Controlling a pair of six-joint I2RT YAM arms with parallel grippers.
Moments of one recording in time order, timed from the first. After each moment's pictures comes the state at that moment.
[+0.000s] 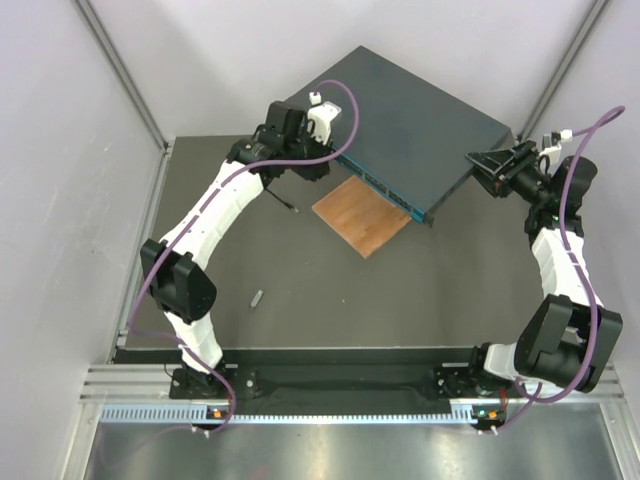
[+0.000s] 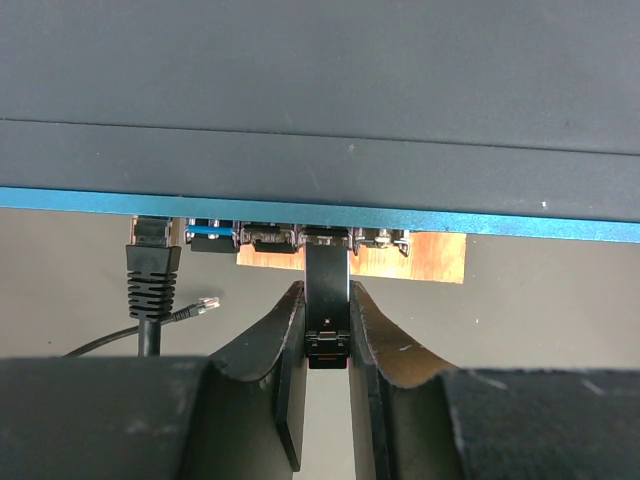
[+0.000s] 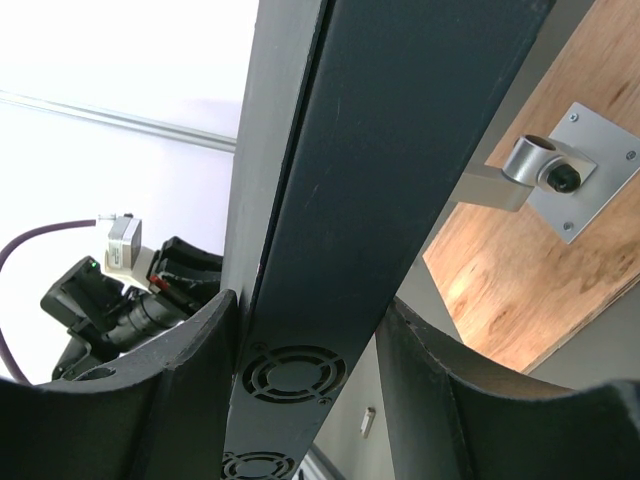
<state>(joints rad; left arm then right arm) -0.49 1.81 1.87 -0.68 0.24 0.10 -0.32 1.32 0.97 0.26 -0.90 1.12</state>
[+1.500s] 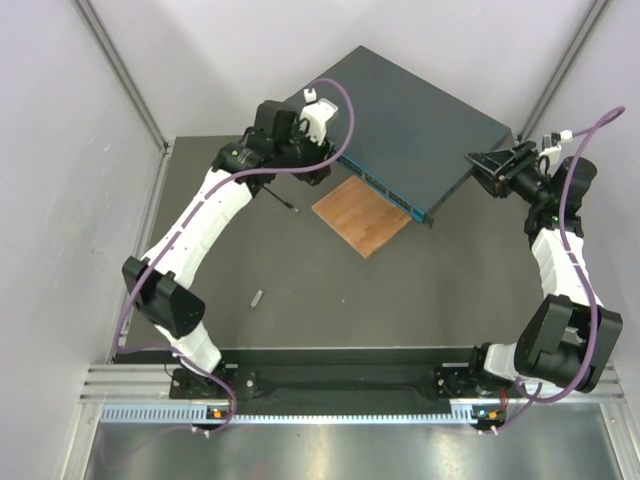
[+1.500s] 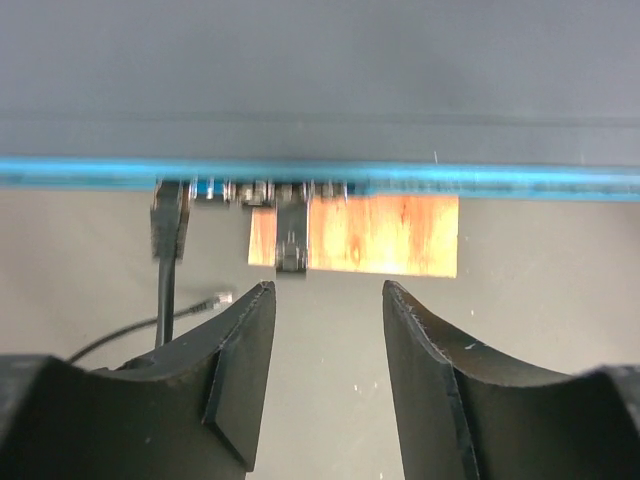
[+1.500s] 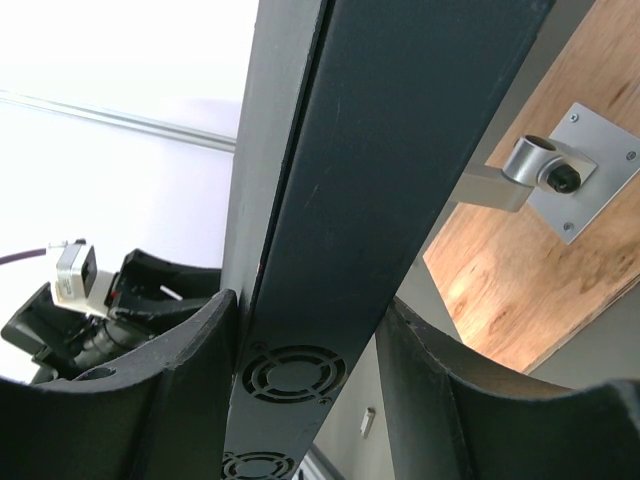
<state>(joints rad) -0.52 1.72 1.86 -0.70 0.21 0.13 -0.32 1.32 0.96 0.27 -0.90 1.12</state>
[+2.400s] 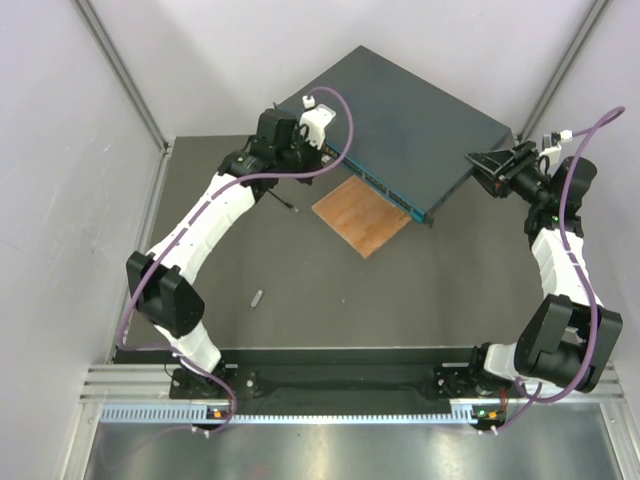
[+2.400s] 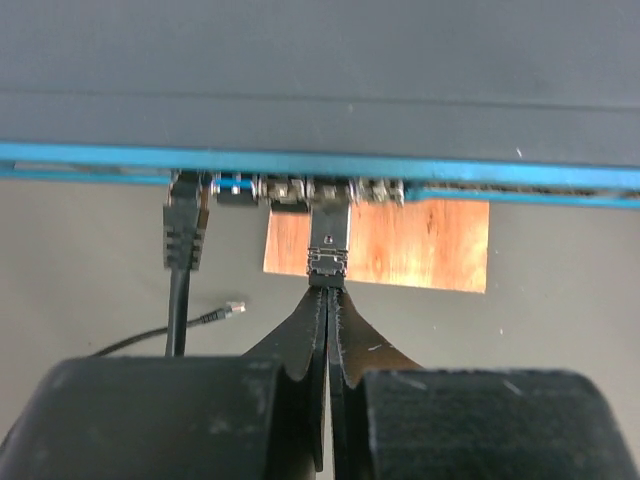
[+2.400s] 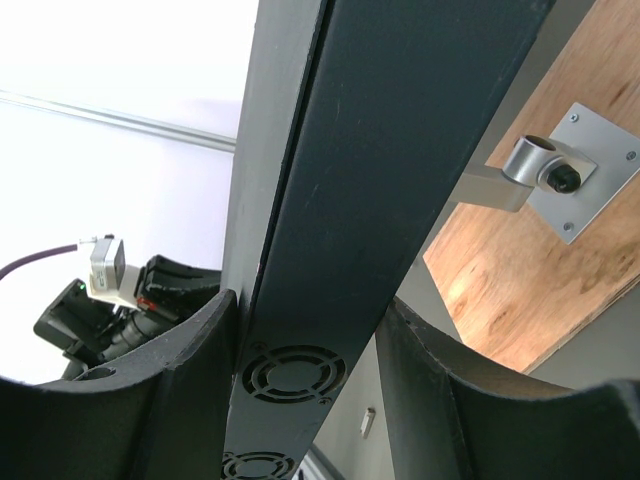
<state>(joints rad) -0.50 1.69 1.71 -0.55 0.19 0.13 -0.32 1.32 0.96 0.27 -0.90 1.12</state>
